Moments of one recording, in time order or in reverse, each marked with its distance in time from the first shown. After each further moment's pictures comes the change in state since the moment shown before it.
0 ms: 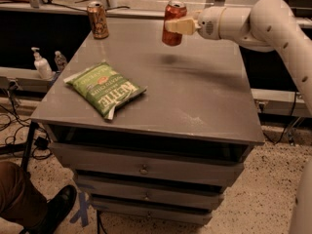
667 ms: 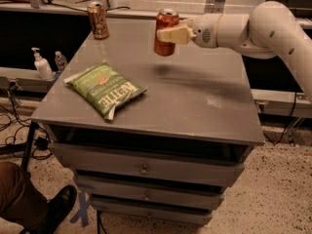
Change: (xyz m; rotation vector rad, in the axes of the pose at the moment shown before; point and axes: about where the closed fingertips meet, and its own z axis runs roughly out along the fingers) arm 0.007 0.058 -0.011 -0.092 0.024 0.012
